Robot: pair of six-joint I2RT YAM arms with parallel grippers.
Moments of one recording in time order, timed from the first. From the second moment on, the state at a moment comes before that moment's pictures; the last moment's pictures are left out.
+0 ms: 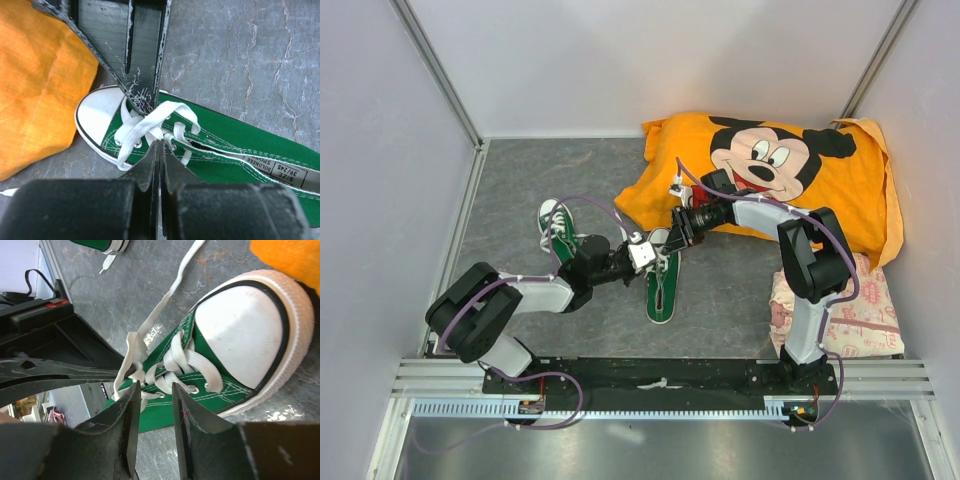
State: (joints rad) left arm -0.70 1.52 0.49 0.71 0.39 0.39; right arm 0.38 1.93 1.26 -0.40 -0.94 0.06
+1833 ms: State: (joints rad) left arm -0.68 1.39 0.44 0.62 0.48 0.50; right arm 0.42 1.97 1.26 -0.37 -1.03 0.16
